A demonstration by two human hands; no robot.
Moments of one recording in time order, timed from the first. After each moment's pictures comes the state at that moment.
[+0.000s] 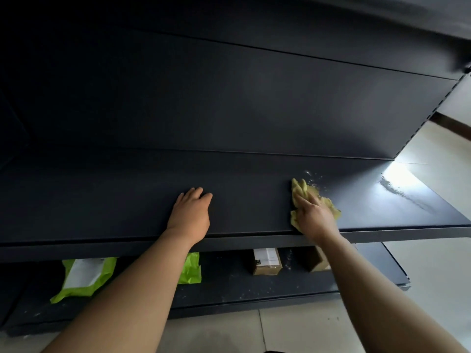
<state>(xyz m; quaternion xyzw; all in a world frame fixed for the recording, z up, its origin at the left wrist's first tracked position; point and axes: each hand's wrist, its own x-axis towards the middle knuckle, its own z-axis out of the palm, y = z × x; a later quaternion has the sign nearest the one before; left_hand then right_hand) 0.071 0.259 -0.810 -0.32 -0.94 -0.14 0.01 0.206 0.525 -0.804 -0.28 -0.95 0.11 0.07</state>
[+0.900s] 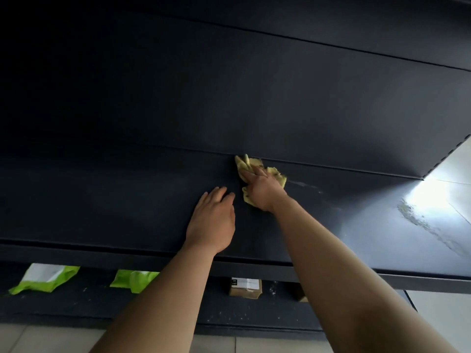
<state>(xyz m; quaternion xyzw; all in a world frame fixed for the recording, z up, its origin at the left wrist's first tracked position) 0.096 0.397 -0.825 -0.28 -0.93 -0.22 0.08 0.064 0.571 -0.800 -0.07 -0.99 0.11 -0.03</state>
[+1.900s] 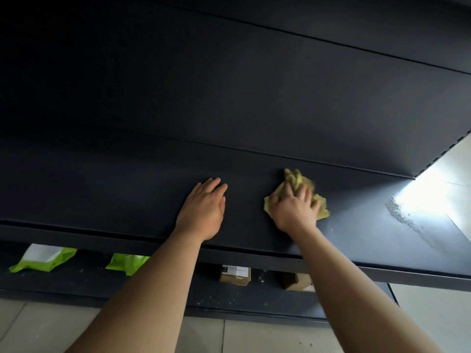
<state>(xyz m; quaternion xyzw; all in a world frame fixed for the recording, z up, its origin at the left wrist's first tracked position) 0.092 0.392 -0.823 -0.28 -0.94 -0.20 0.05 0.145 0.599 -0.808 -0.31 -0.95 0.07 -0.02</state>
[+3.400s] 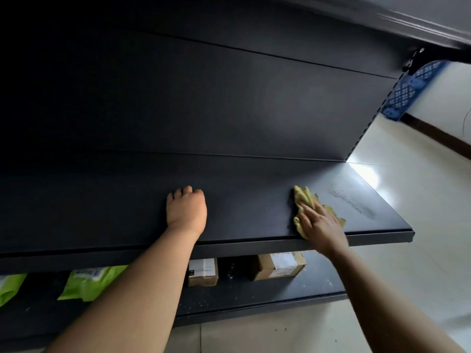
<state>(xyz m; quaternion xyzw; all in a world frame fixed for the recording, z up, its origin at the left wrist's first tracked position) 0.129 0.449 -0.793 -0.23 -0.97 -0.07 0.02 0.300 0.709 -0.806 -0.28 -0.95 0.07 0.06</state>
